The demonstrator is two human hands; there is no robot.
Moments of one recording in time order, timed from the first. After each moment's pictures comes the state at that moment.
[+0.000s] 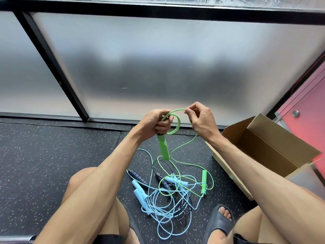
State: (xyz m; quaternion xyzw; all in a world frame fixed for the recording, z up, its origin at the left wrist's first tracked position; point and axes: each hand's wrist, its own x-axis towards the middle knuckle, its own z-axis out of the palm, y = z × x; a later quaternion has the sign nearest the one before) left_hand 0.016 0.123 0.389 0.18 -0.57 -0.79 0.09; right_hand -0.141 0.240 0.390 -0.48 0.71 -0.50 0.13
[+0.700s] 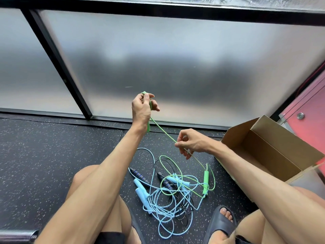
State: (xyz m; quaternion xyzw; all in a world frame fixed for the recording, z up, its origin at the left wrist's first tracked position) left_hand 0.022 0.097 0.390 0.34 -0.53 -0.61 0.49; right_hand -0.111 0.252 0.374 -0.48 0.70 -0.24 0.46
